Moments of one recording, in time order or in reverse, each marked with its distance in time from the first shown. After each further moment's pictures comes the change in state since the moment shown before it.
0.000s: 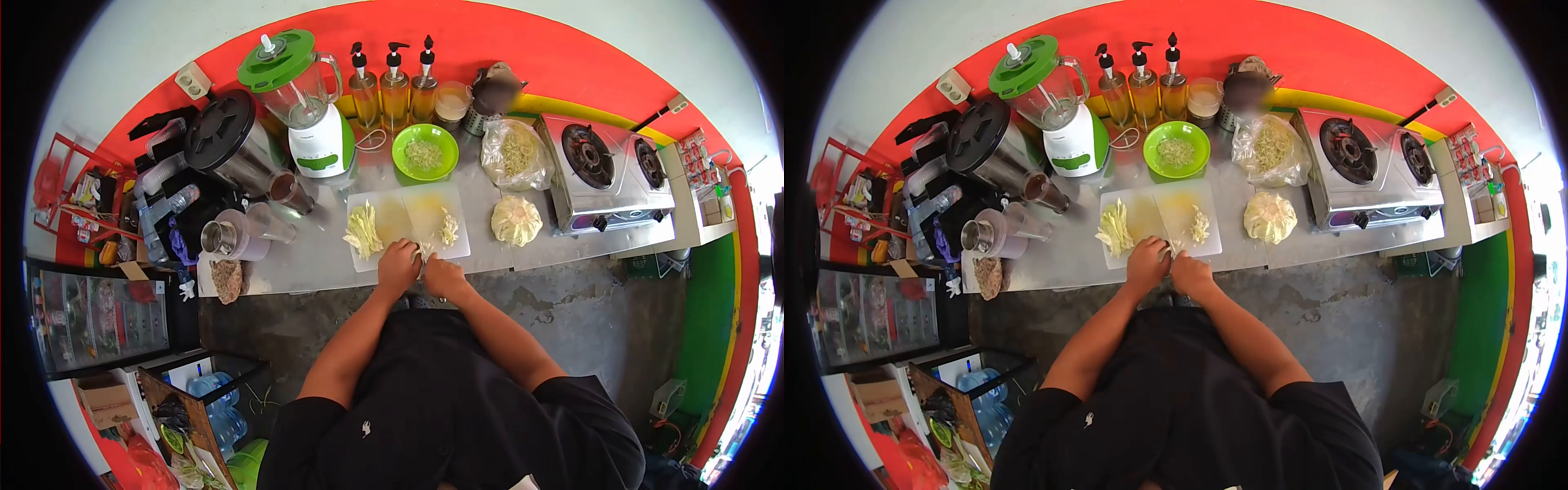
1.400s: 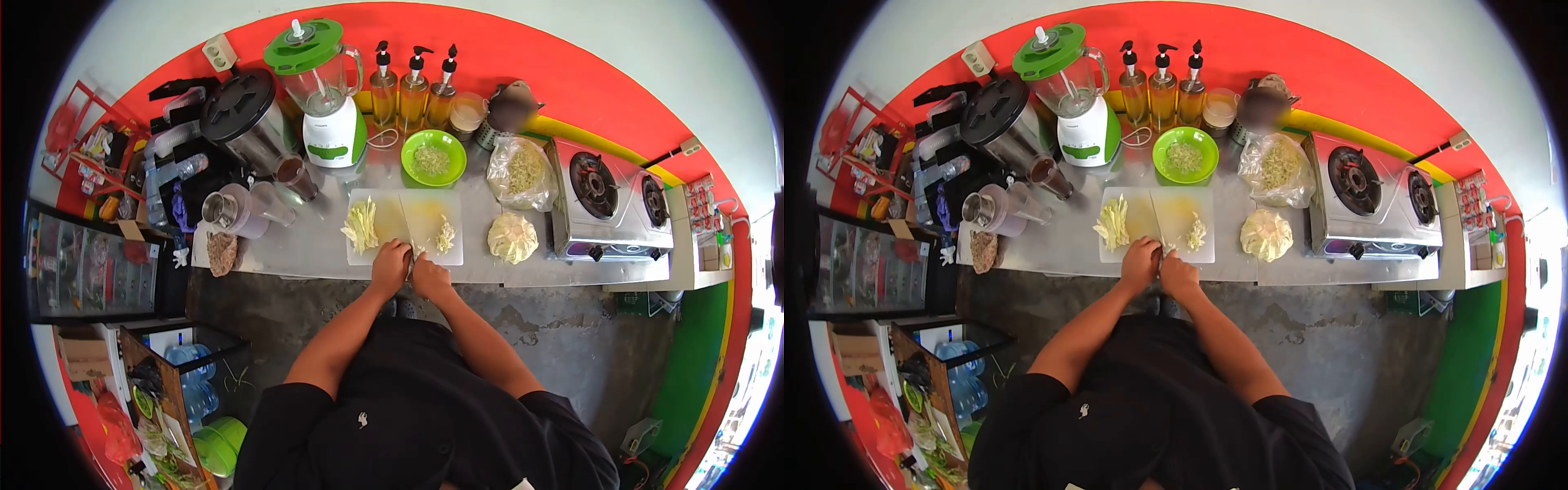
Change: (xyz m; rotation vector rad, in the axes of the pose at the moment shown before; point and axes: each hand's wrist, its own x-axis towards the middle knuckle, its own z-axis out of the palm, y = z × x) left_hand -0.004 -0.003 0.014 -0.007 0.077 -0.063; right_hand -0.001 -0.009 -0.012 0.003 -0.010 -0.006
